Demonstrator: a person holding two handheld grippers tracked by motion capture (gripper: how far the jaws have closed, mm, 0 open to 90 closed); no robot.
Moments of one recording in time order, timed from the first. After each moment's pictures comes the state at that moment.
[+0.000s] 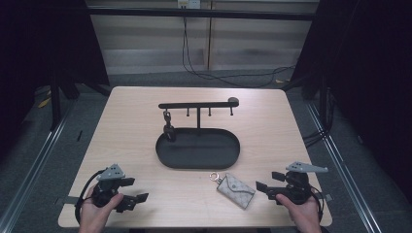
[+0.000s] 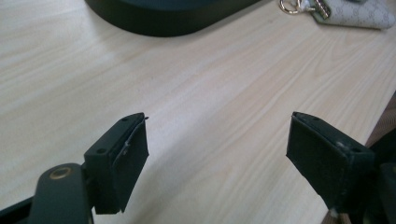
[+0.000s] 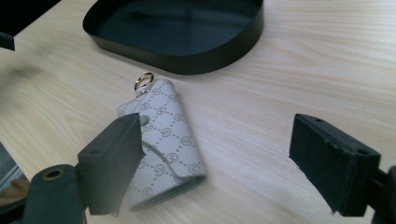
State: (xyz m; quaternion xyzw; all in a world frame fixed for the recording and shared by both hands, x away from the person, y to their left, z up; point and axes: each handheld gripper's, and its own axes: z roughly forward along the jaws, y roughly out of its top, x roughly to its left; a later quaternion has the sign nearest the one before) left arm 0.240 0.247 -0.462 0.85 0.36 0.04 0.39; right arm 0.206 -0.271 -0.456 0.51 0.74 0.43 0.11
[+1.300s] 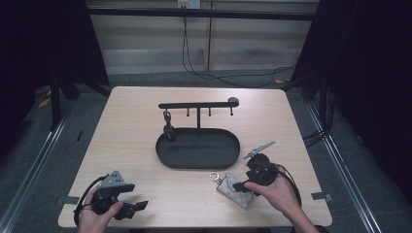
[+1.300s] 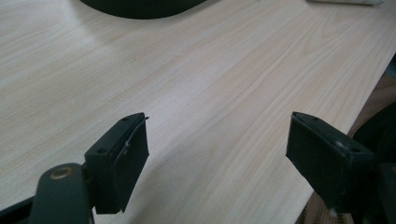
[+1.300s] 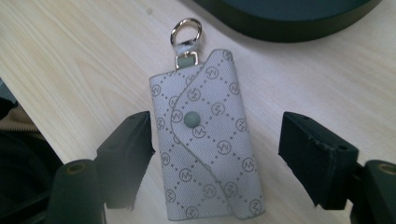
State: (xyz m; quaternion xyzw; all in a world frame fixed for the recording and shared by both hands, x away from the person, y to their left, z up) left arm 0.230 0.244 -0.465 0.86 0.34 0.04 0.38; right arm 0.262 -0.195 -0.439 0.45 0.86 0.25 -0.01
